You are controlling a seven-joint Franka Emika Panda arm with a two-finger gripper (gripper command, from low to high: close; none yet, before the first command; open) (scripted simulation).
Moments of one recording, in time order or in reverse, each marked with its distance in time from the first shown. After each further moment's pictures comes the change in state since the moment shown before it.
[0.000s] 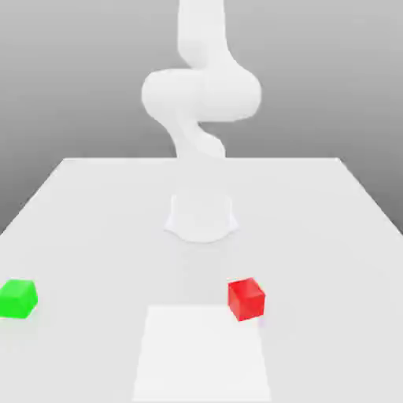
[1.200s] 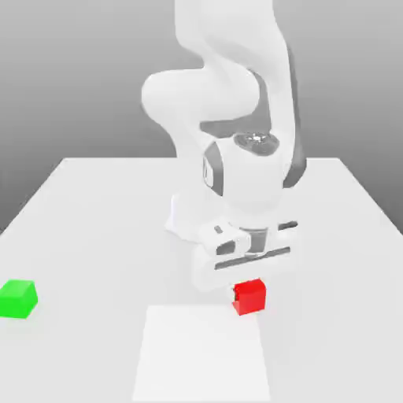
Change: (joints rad) arm 0.195 0.747 0.041 -0.581 -0.009 0.605 -0.106
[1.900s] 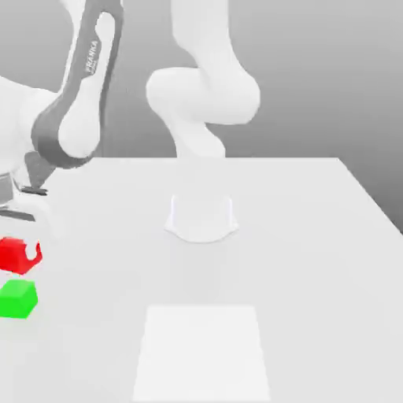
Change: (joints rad) arm -0.684 0.103 -0.420 0.395 0.089 -0.301 -0.475
